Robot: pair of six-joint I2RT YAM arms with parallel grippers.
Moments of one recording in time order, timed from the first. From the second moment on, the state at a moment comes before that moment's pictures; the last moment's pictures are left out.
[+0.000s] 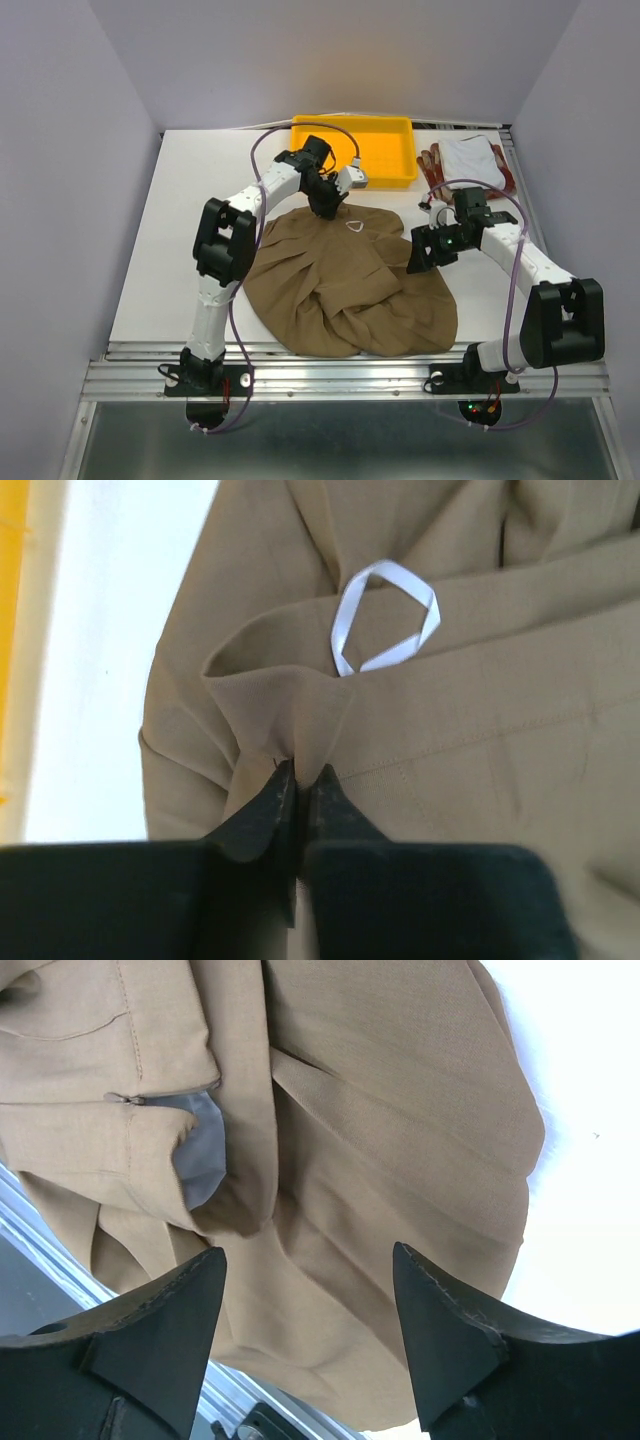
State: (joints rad) left arm -0.52 2.19 1.88 -0.80 0.49 0.66; right arm 0.10 1.40 0.93 -0.73 -0.57 -0.17
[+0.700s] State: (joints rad) left arm 0.01 1.91 1.46 -1.13 1.03 1.04; right arm 0.09 1.39 0.98 -0.63 -0.70 -0.37
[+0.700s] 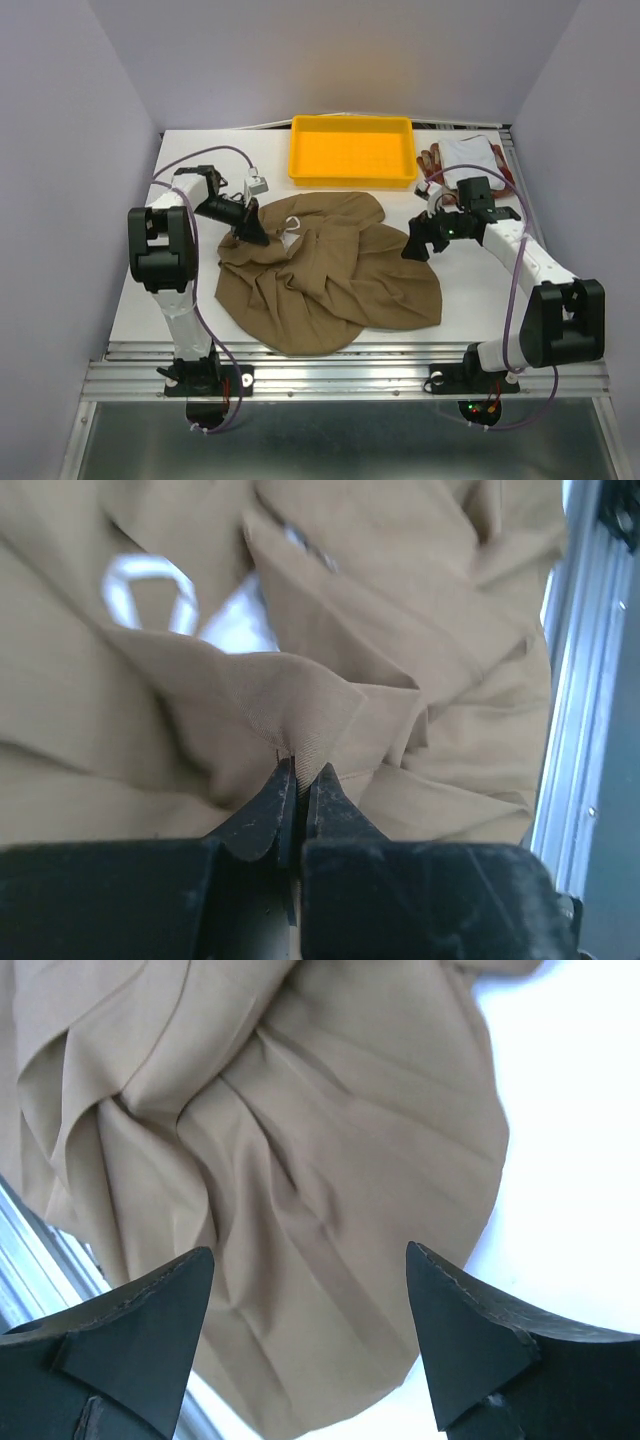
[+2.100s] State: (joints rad) left arm 0.13 1.96 1.46 -1.13 0.96 1.09; right arm 0.32 1.97 1.03 0.43 -1.01 0.43
